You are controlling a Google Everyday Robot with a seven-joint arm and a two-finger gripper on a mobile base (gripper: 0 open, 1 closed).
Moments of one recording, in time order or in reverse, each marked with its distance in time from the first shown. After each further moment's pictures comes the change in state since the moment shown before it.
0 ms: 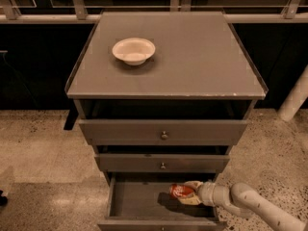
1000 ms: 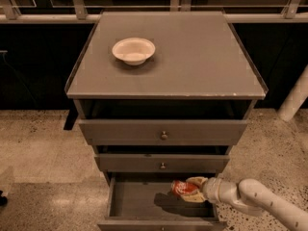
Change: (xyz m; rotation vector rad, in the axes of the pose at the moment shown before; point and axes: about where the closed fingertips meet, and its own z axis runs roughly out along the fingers) arm -0.054 0.013 -0.049 0.011 0.005 -0.008
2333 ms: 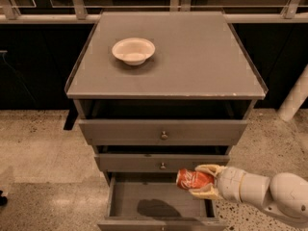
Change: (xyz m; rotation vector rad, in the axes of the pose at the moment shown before) arm -0.201 0.066 -0.153 0.140 0.058 -0.262
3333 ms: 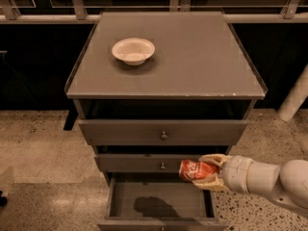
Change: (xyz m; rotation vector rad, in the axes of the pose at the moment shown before) arm -0.042 -0.019 -0.028 0.013 0.027 -0.005
